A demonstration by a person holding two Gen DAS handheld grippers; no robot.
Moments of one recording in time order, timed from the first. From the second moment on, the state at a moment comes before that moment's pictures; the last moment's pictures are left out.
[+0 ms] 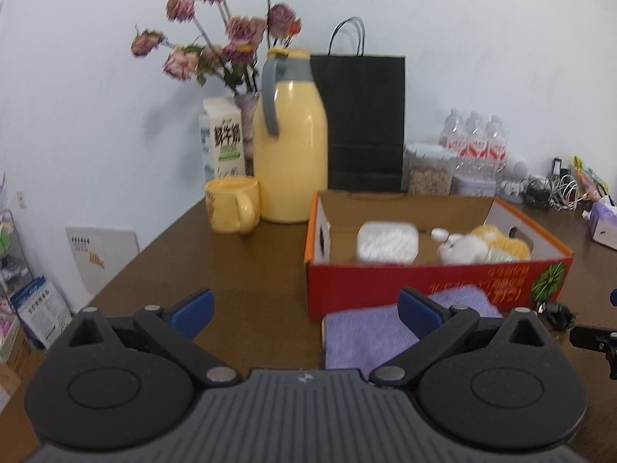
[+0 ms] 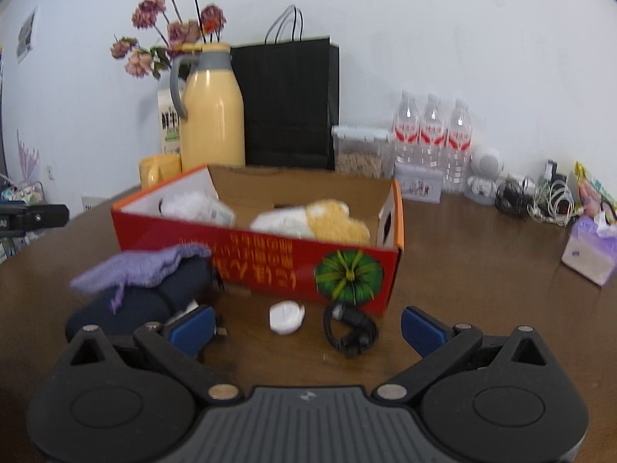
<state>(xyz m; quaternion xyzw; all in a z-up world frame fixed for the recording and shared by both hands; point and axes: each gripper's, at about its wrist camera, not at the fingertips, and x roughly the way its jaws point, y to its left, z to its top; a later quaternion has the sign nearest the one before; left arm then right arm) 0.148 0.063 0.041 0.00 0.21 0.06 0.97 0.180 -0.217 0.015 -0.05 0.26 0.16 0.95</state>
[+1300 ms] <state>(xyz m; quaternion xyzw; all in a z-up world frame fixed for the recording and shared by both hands) 0.177 0.046 0.023 -0.06 0.27 -0.01 0.96 0.228 -0.227 -0.011 -0.04 0.28 0.16 0.95</state>
